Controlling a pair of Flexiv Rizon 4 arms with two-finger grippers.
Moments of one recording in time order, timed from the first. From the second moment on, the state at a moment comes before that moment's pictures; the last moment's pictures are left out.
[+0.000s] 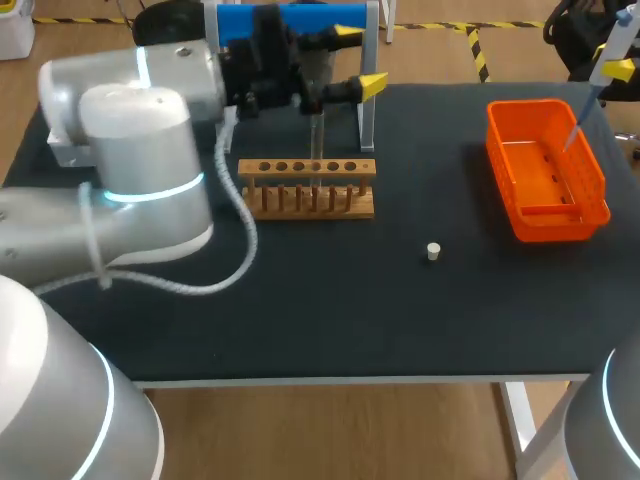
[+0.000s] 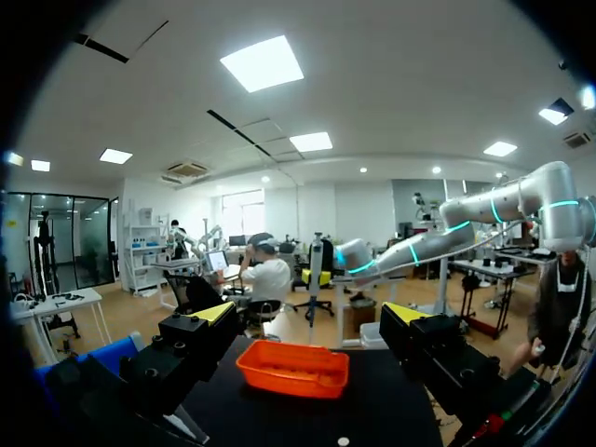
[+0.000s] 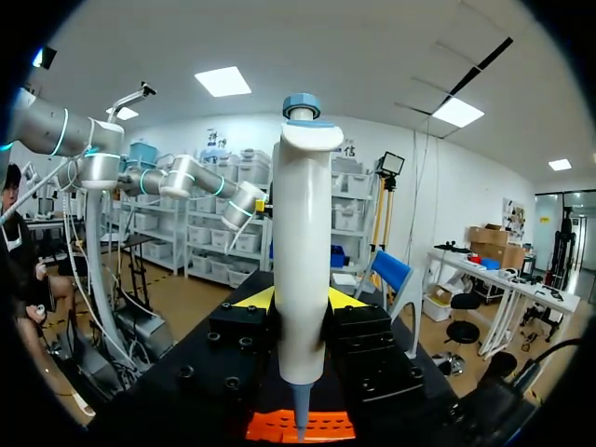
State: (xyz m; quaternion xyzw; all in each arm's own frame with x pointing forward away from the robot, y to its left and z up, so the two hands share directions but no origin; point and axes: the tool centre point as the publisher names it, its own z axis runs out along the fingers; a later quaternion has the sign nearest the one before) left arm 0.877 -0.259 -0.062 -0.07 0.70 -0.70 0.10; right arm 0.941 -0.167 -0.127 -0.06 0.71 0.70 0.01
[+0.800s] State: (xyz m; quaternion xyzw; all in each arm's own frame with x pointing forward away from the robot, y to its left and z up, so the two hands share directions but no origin) left arm 0.916 -0.370 -0.042 -0.04 0.71 -0.70 0.07; right arm 0.941 -0.167 -0.127 -0.06 0.71 0.70 0.01
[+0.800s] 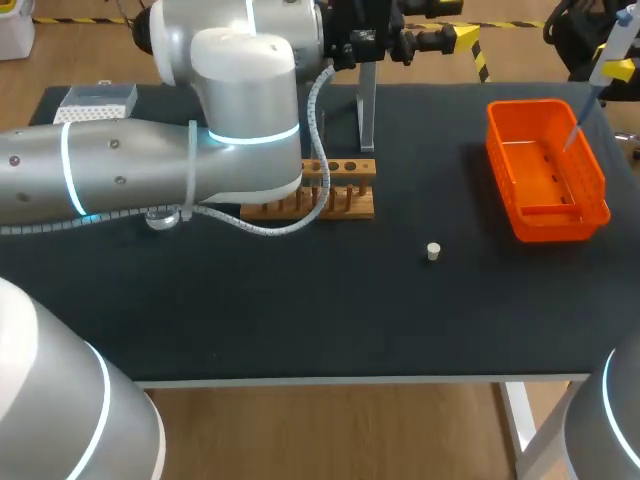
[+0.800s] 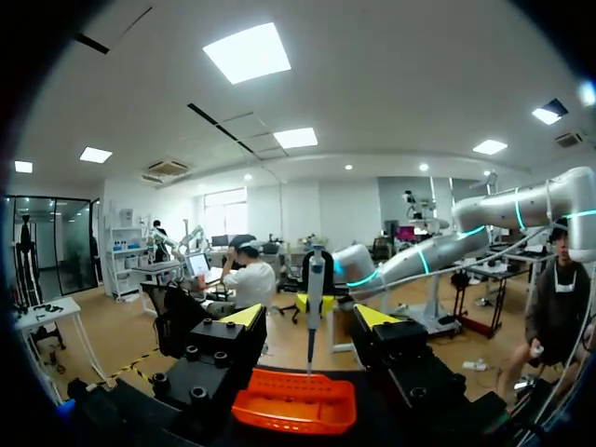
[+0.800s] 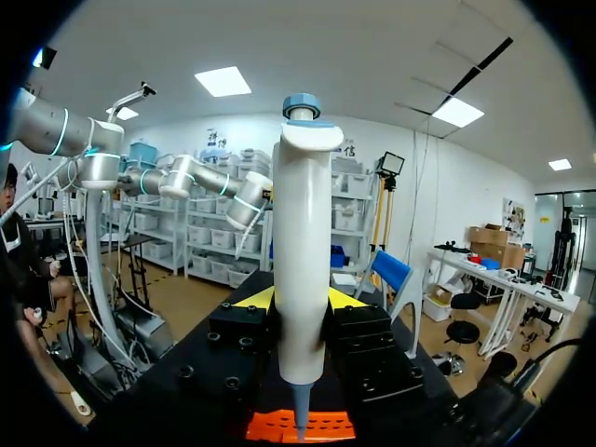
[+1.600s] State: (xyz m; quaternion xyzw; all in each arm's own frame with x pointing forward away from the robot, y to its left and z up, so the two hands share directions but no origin) left arm 0.926 -0.438 -0.023 0.00 0.71 -0.71 0.06; right arm 0.941 -0.167 -0.127 -0.06 0.71 0.70 0.01
